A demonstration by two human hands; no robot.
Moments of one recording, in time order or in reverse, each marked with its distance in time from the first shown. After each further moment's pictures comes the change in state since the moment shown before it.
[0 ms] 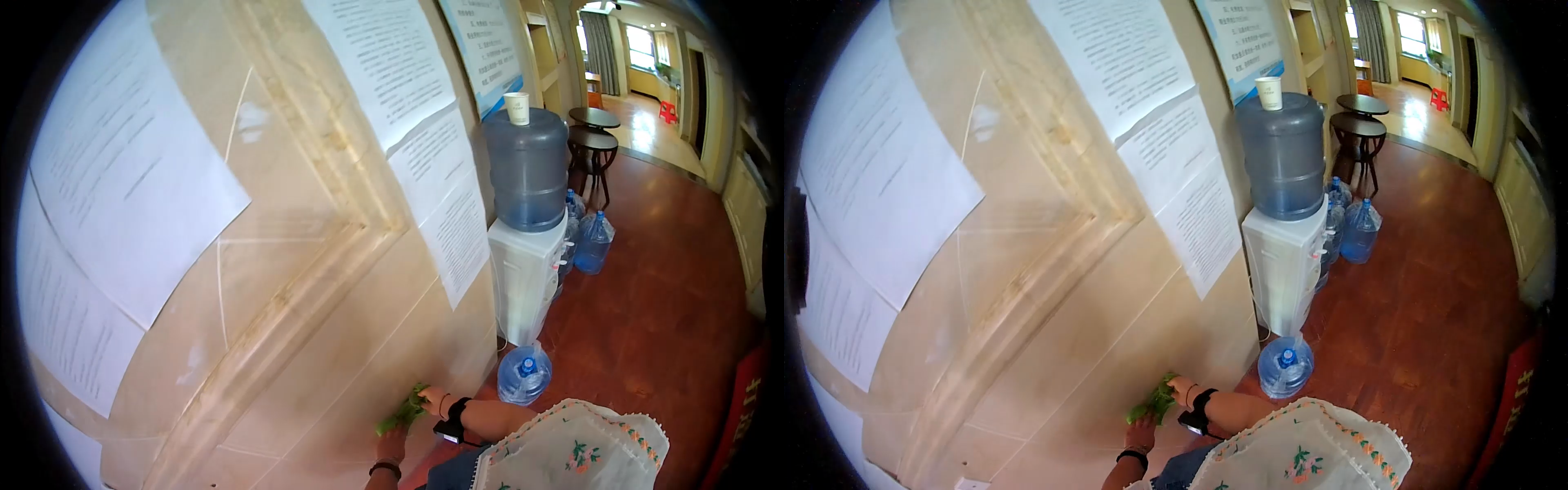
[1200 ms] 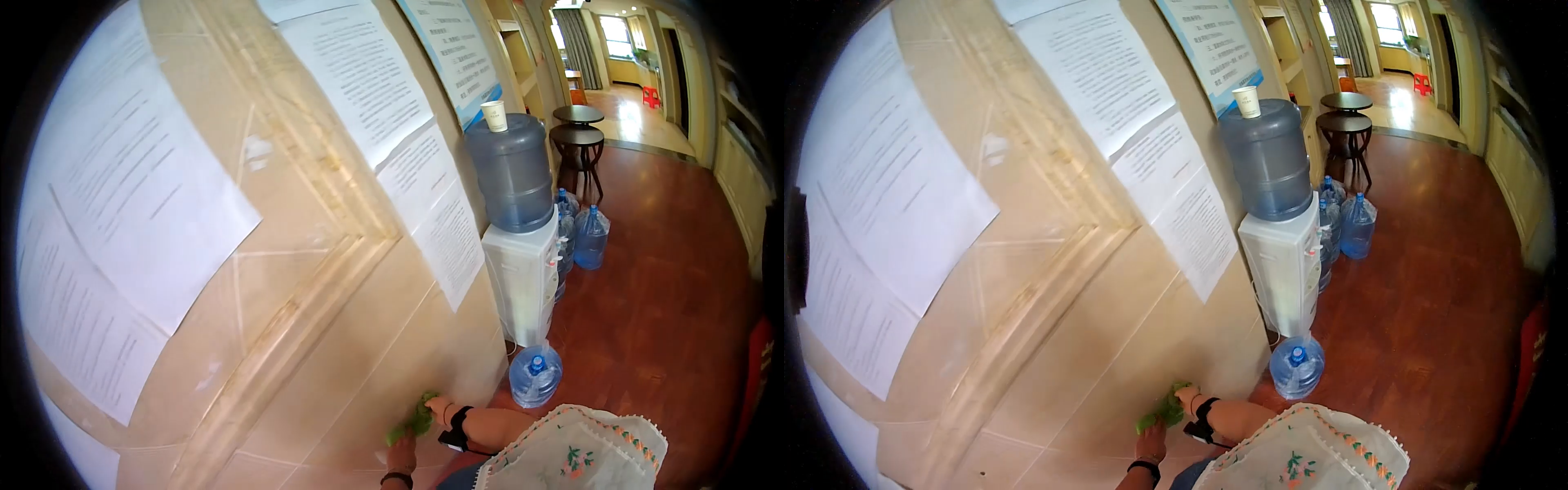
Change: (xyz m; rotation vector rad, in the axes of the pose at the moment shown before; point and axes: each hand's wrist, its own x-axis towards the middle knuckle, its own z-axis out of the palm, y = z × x) left_hand -0.051 -0.024 0.007 0.070 0.303 0.028; right_hand 0.002 -0.028 0.059 -0.236 0.061 -0.055
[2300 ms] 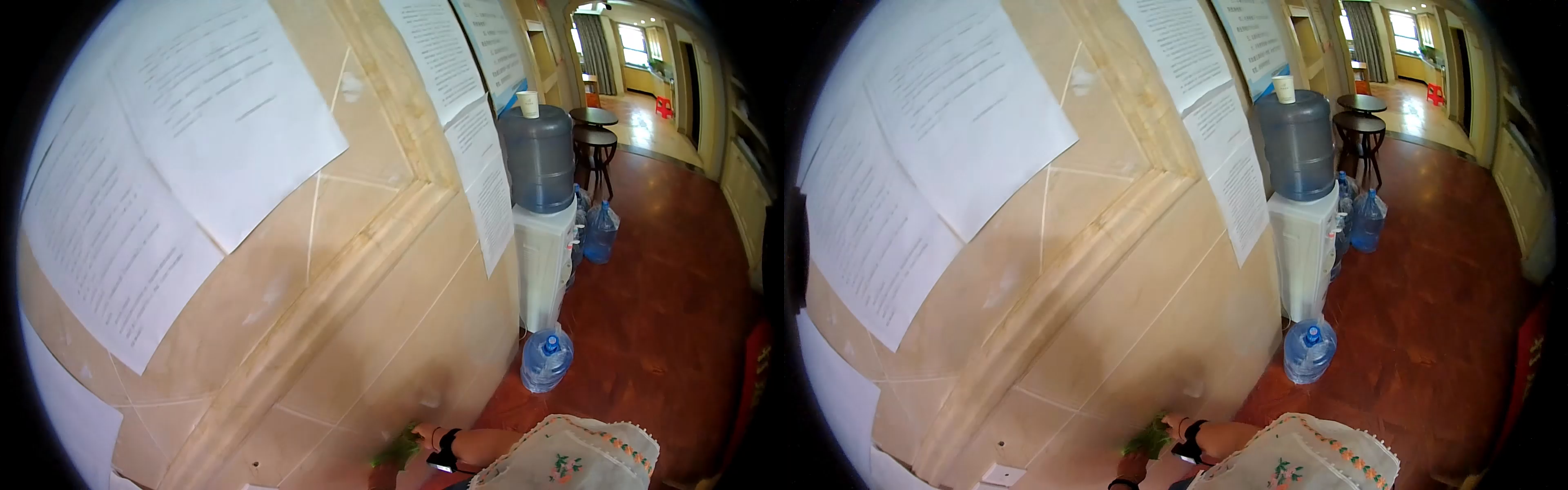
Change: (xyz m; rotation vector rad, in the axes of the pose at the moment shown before) left_hand -0.145 -0.108 0.095 -0.165 -0.496 -0.028; right_hand -0.008 -0.103 0.131 0.302 -0.089 -0.054
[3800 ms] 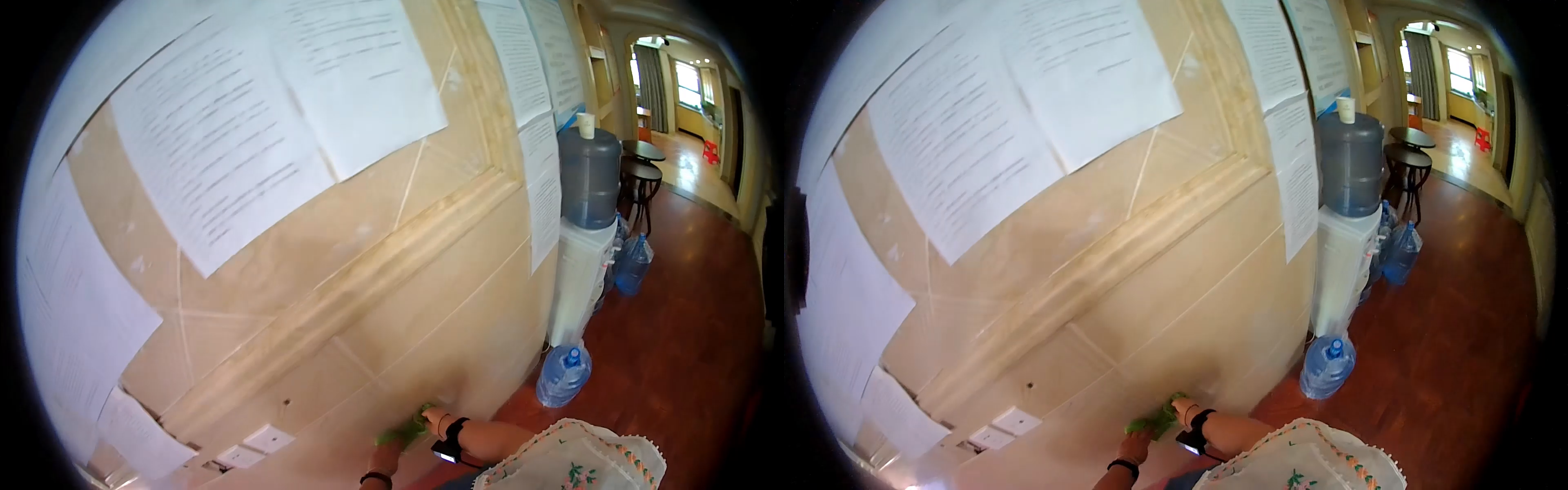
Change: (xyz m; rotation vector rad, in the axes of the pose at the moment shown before) left_hand -0.074 -0.021 0.021 -0.161 0.217 -0.125; right_hand 0.016 -0.051 0.063 -0.265 -0.009 -0.065
